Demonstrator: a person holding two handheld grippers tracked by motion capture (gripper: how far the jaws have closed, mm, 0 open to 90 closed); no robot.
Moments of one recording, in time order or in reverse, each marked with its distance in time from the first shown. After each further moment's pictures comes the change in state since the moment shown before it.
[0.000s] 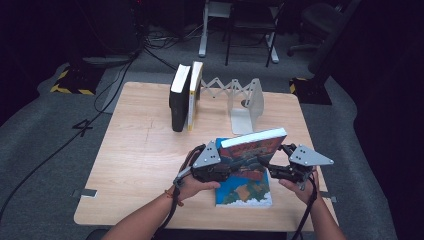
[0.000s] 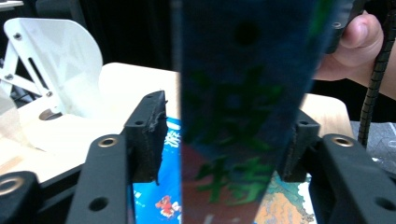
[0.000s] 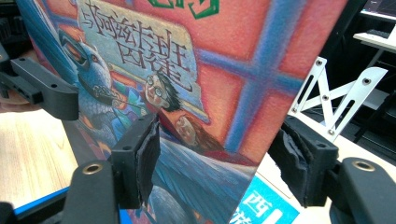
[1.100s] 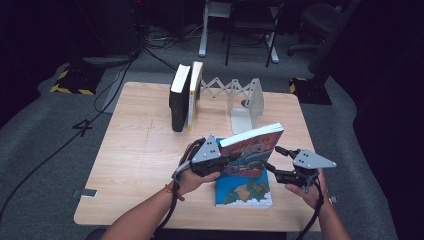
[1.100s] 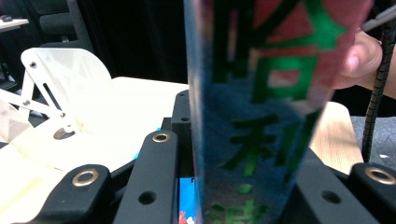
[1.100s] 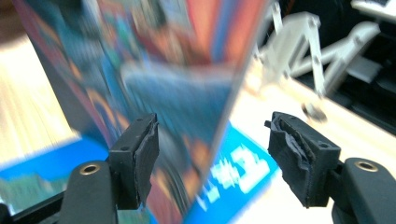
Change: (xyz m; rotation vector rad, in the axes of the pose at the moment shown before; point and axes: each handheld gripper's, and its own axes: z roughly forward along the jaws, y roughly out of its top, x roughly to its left) left arm 0.008 0.020 -0.012 -0.017 0.008 0.042; right arm -0.006 -0.022 -0.017 0.143 -0.037 0.002
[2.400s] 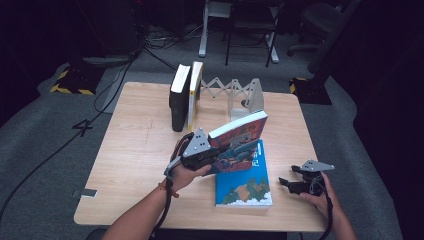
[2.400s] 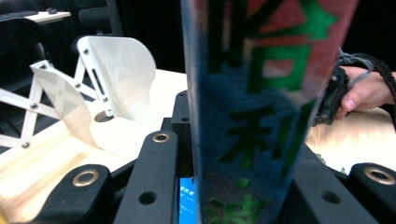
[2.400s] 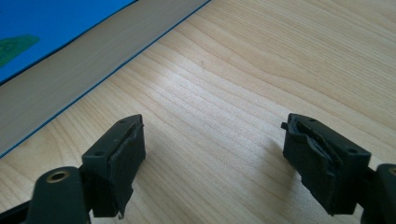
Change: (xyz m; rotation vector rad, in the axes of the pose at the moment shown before) left arm 0.020 -0.007 -0.015 0.001 0.119 -0.052; right arm -0.048 -0.114 0.011 0.314 -0.025 0.238
